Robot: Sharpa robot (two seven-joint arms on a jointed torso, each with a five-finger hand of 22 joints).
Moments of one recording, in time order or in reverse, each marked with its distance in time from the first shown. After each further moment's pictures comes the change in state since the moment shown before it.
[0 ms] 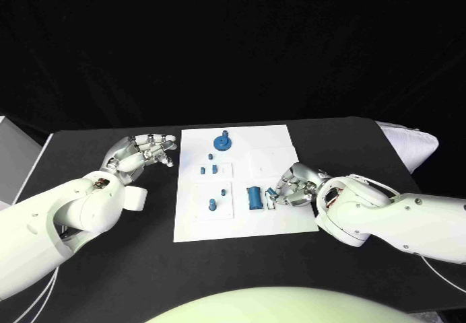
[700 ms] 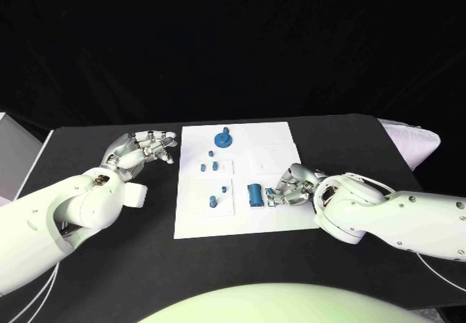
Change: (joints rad) left arm 0.000 -0.005 0.000 0.003 0.000 0.000 -0.001; left_hand 0.000 0.000 0.003 0.003 0.000 0.000 0.000 0.000 -0.001 0.000 0.000 0.000 -0.001 0.000 0.000 0.000 0.000 0.000 0.000 0.000 0.000 0.000; right arm -0.006 0.027 -0.001 -0.020 -0.004 0.036 -0.044; right_hand -0.062 0.007 -0.019 0.001 -0.061 0.005 -0.005 0.004 0.006 0.000 0.000 0.000 0.001 0.000 0.000 0.000 0.000 0.000 0.000 0.000 0.000 0.000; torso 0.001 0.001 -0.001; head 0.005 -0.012
